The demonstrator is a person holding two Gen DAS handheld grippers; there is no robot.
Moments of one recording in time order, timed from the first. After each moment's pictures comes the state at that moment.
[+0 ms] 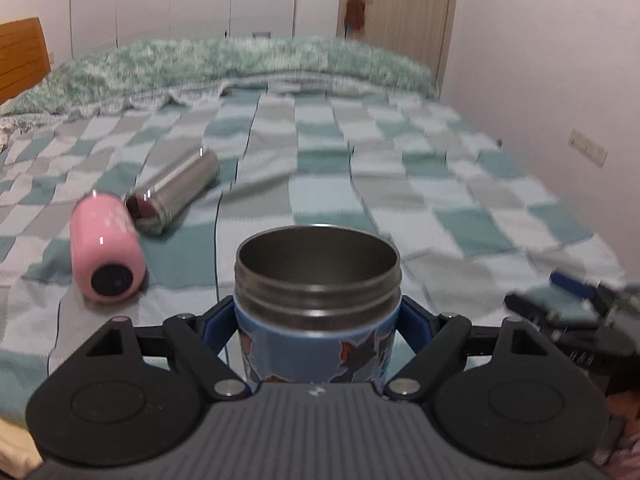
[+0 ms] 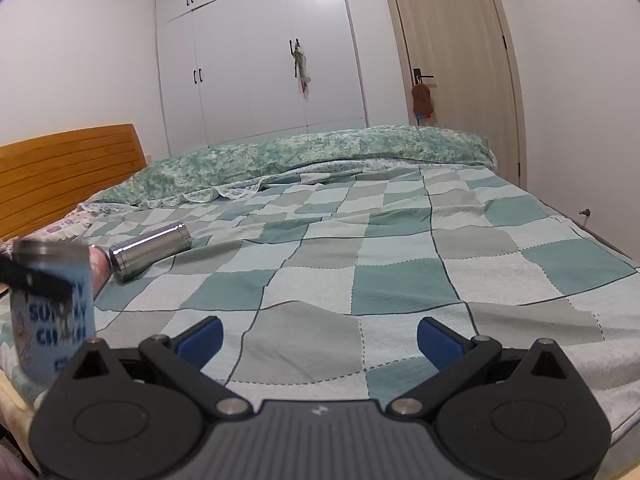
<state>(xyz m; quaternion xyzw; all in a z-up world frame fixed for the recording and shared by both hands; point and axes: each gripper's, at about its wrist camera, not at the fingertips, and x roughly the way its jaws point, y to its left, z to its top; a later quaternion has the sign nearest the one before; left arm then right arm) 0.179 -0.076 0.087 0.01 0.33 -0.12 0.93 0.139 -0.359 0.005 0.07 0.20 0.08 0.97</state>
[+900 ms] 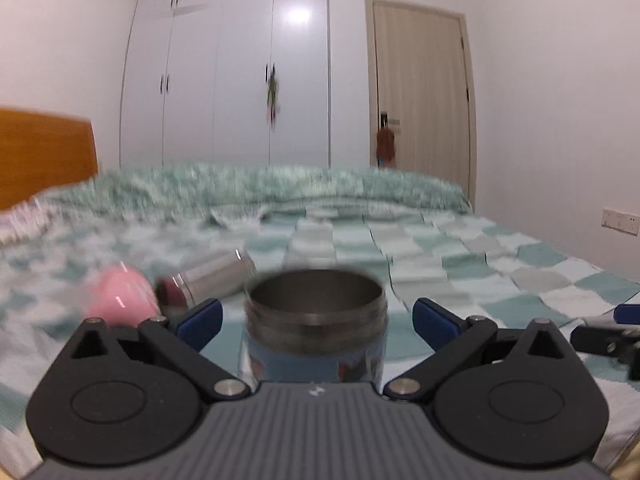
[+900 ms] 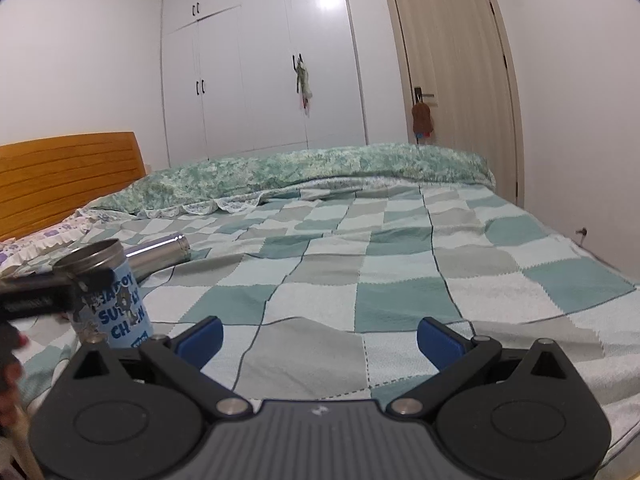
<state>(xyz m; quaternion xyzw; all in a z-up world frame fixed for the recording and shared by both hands) 0.162 -0.082 0.030 0.02 0.10 -0.05 0.99 0.133 -0.349 0.007 0.05 0.16 0.07 0.98</state>
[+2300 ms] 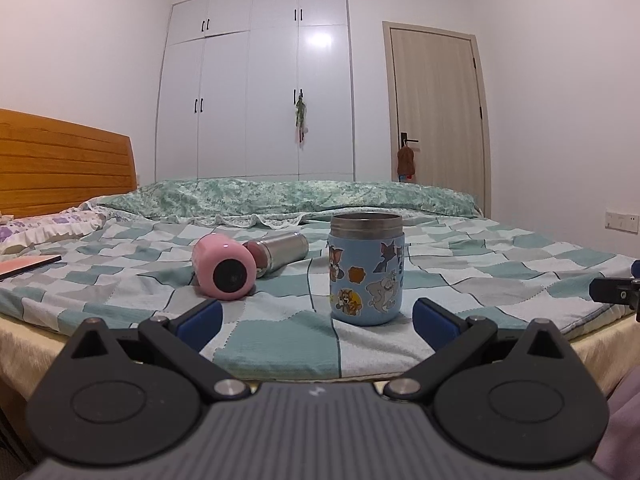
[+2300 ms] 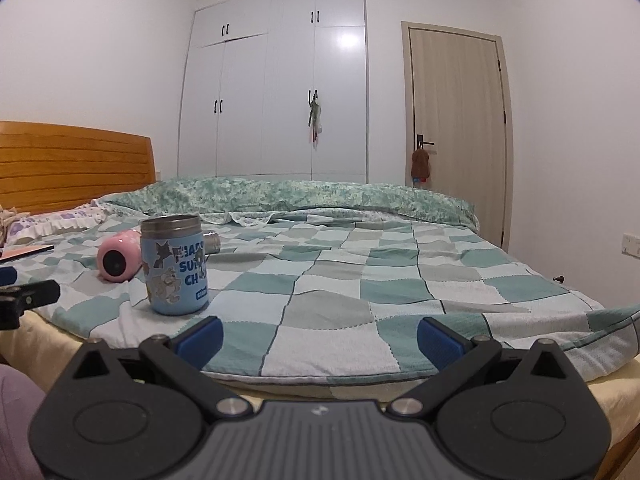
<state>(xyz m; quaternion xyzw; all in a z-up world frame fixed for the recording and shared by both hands) -0.001 -0.035 -0.006 0.02 0.07 -0.02 1.00 -0.007 -0.318 0.002 0.00 0.12 0.05 0.99</state>
